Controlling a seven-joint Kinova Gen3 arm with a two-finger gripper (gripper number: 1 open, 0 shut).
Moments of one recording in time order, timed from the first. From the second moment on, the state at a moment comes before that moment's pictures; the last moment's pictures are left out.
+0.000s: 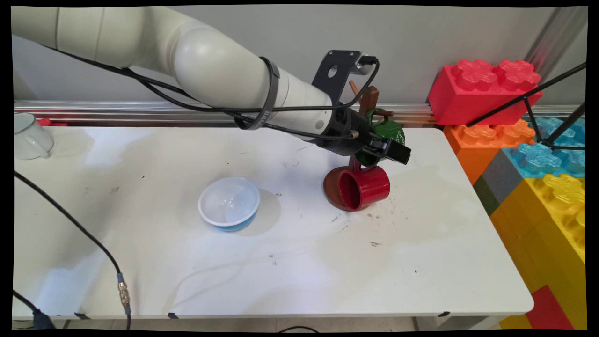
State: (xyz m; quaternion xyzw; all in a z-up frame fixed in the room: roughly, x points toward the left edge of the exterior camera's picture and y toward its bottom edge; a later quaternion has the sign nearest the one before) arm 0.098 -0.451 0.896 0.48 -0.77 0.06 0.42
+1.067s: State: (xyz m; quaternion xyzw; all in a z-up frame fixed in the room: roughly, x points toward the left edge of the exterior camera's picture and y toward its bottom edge) arm 0.097 -0.457 0.892 0.48 -0.75 0.07 0.44
